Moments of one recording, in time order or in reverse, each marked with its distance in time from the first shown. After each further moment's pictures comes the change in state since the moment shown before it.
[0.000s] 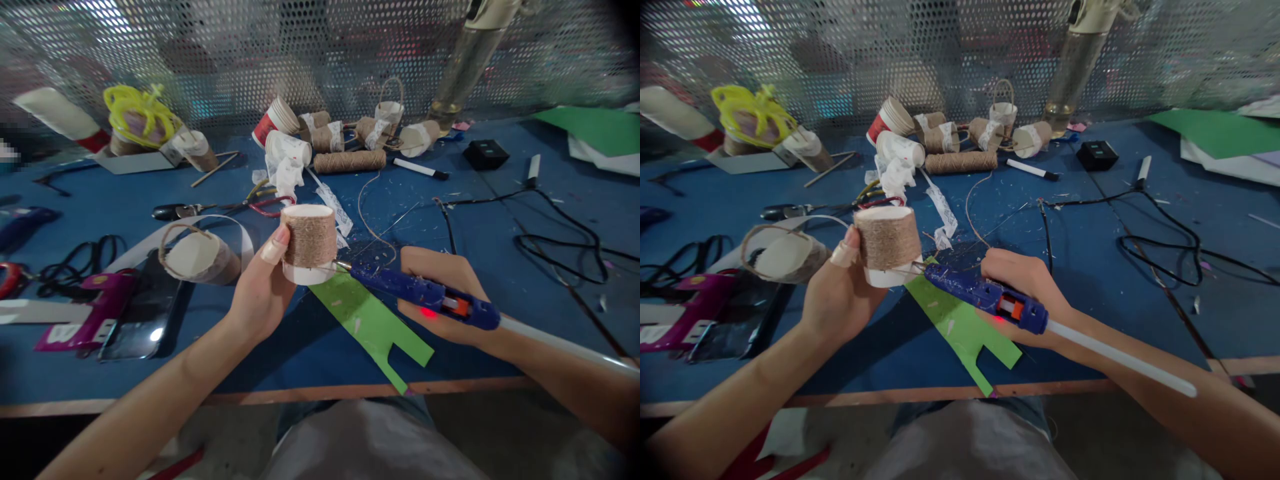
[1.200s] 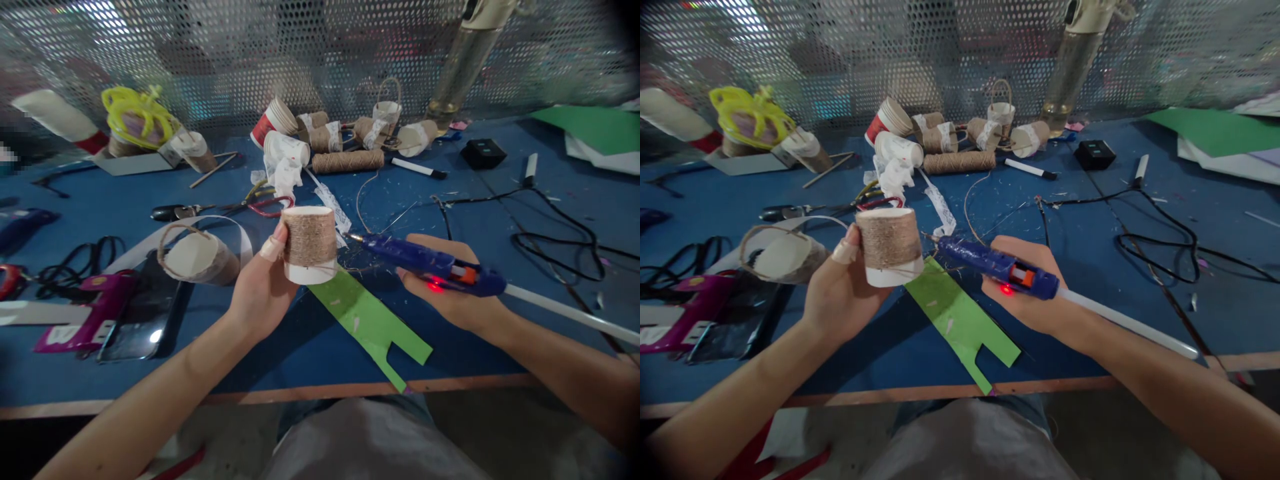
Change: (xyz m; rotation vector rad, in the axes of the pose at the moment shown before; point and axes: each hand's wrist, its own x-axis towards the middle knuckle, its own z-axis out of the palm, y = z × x) left_hand -0.001 0.006 0.004 -0.067 -0.003 -0.154; right_hand 0.005 -0.007 -0.001 0.039 0.173 0.237
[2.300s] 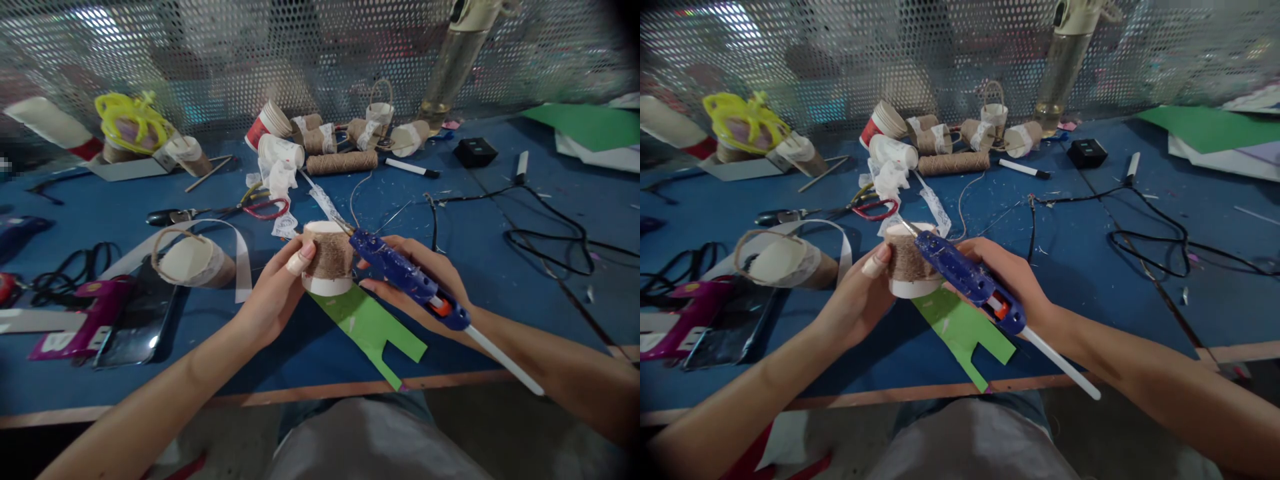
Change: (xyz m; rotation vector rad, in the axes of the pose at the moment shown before) left_hand 0.000 -0.017 -0.004 0.231 -0.194 -0.042; right_hand -0.002 0.003 0.021 0.063 0.056 -0.178
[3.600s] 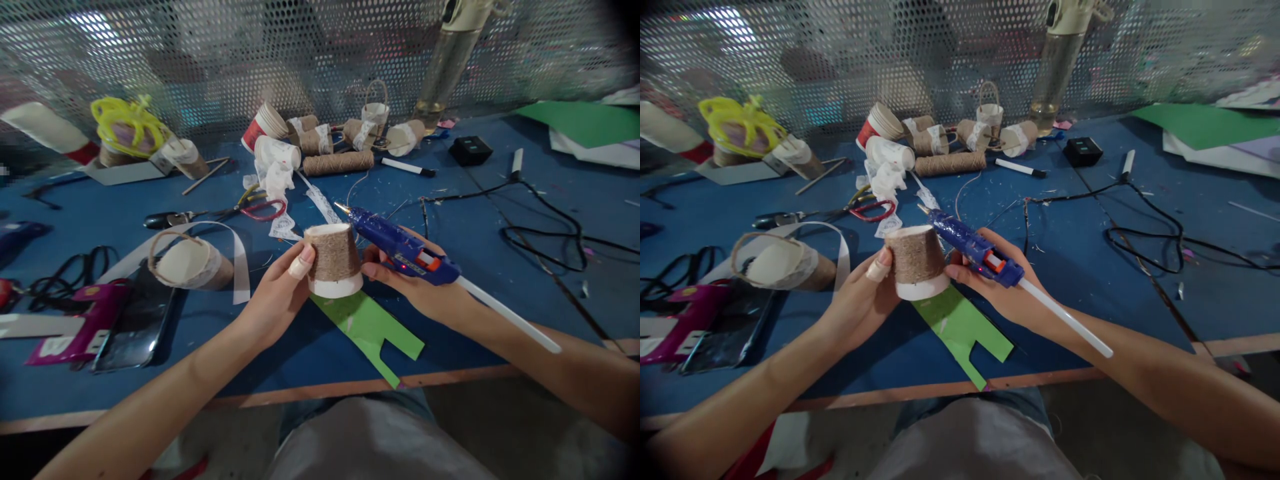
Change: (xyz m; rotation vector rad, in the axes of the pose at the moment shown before) left_hand -0.003 -0.005 -0.002 -0.030 -0.037 -0.025; right_hand 0.002 0.008 0.008 0.512 0.130 0.465
